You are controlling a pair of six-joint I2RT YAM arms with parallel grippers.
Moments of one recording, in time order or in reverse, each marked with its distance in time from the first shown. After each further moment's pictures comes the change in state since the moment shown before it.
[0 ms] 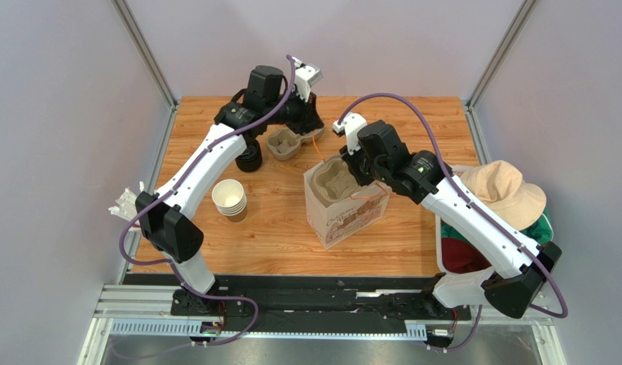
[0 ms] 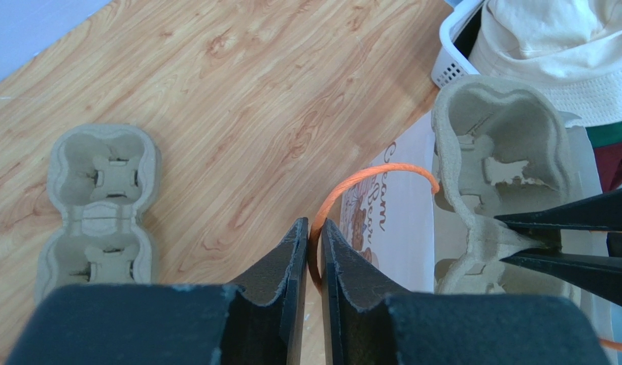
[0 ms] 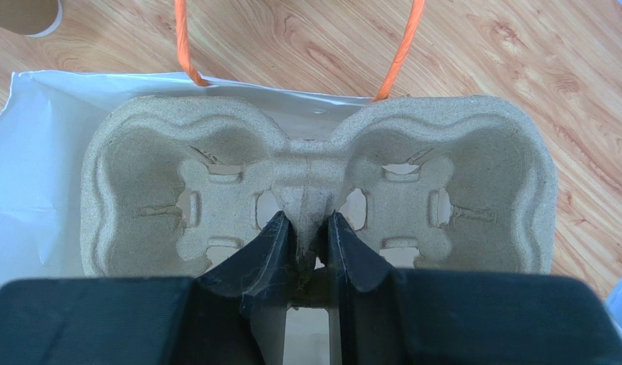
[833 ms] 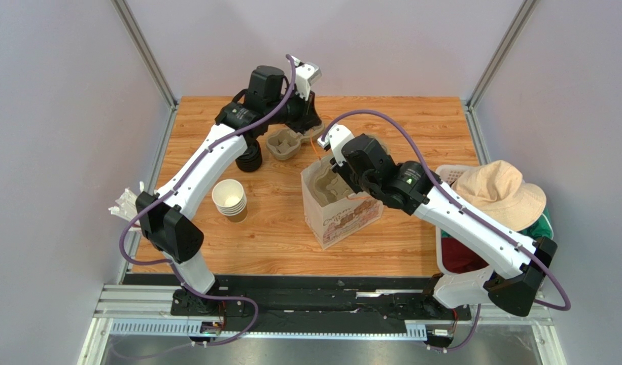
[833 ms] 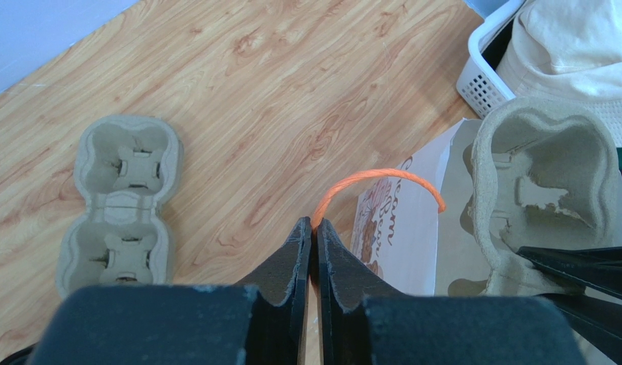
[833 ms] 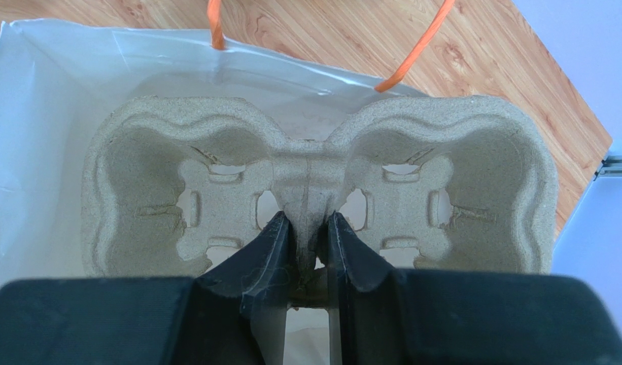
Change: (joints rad) left arm -0.008 0.000 0.000 0.008 -0.085 -0.019; right arm 0.138 0.001 -0.035 0.033 0.211 -0.079
